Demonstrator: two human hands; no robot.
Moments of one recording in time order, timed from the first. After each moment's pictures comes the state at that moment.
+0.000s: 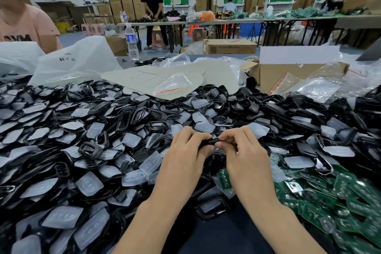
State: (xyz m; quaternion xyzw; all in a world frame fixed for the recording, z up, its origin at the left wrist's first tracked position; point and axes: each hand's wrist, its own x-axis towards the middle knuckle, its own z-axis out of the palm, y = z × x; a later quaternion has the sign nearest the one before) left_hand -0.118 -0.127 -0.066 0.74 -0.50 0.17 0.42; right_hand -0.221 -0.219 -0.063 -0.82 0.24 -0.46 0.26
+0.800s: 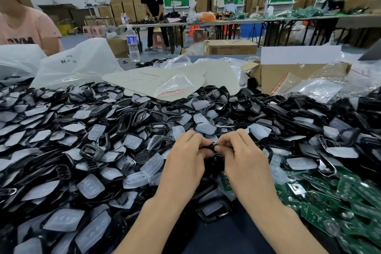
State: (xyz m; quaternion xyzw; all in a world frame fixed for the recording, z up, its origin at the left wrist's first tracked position) left_hand -0.111 -0.134 -0.070 0.76 -0.47 0.09 0.45; right_hand -0.217 -0.223 -0.070 -0.85 0.23 -0.45 0.19
